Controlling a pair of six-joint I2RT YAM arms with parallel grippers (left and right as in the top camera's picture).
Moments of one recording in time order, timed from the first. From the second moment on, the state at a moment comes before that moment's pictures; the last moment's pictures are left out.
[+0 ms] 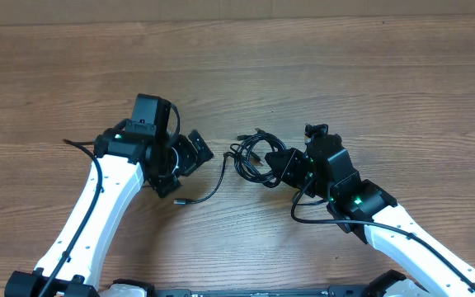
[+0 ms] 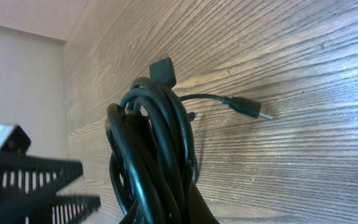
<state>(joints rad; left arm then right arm) -0.21 1.43 1.09 -0.98 0.34 -0.87 0.55 1.23 0.66 -0.10 -0.23 1.04</state>
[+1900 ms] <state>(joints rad) -0.31 1.44 0.66 0.01 0.42 -1.35 0.55 1.23 0.66 -0.09 -0.24 1.04</state>
